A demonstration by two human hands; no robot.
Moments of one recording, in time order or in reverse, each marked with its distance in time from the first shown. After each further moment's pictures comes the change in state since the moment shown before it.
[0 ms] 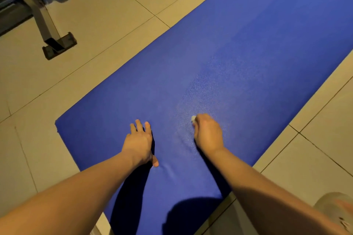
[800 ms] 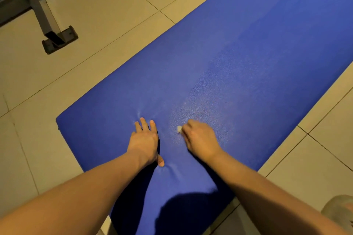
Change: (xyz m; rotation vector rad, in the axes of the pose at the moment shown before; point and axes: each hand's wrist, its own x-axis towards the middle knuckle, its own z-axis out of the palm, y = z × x) left_hand 0.001 -0.002 0.002 0.021 0.032 0.033; right_hand -0.014 -0.023 0.014 -0.123 -0.098 -0.457
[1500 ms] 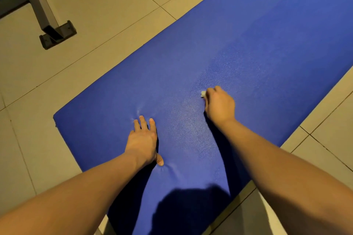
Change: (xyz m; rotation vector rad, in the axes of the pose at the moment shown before) left_hand -0.002 -0.002 0.002 -0.032 0.028 0.003; right_hand 0.068 0.065 -0.028 -0.152 0.123 0.380
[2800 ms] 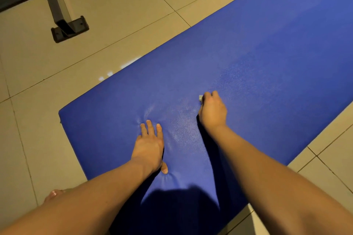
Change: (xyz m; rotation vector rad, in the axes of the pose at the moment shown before) left_hand 0.002 -0.002 0.002 -0.027 0.016 0.011; right_hand 0.023 -0.049 0.015 0.105 -0.068 0.085
